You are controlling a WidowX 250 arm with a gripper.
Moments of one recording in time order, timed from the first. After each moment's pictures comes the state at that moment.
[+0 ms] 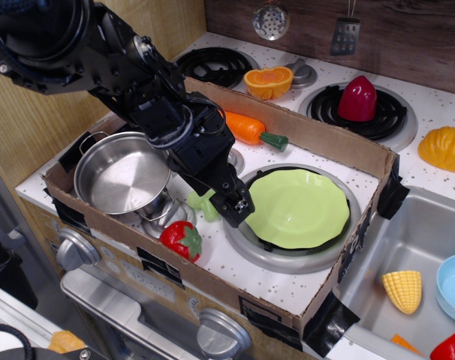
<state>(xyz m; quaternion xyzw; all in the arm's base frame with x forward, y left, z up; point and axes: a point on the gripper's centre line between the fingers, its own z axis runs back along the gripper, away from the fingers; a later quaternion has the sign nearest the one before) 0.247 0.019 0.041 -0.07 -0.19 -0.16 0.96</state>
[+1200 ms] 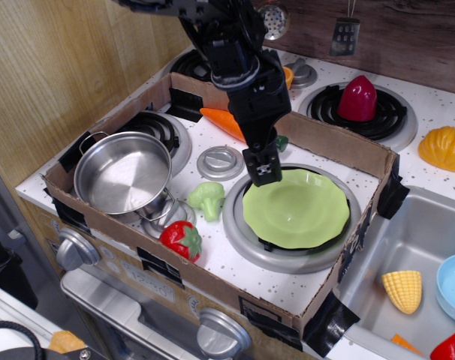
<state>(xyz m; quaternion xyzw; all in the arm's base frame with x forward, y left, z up) 0.309 0.014 0.049 -0.01 -0.15 -0.43 0.89</state>
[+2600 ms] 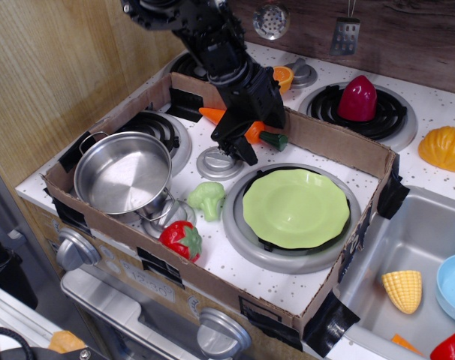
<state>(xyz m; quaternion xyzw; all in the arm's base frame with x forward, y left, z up) 0.361 0.035 0.018 0.06 -0.19 -0.75 0.63</state>
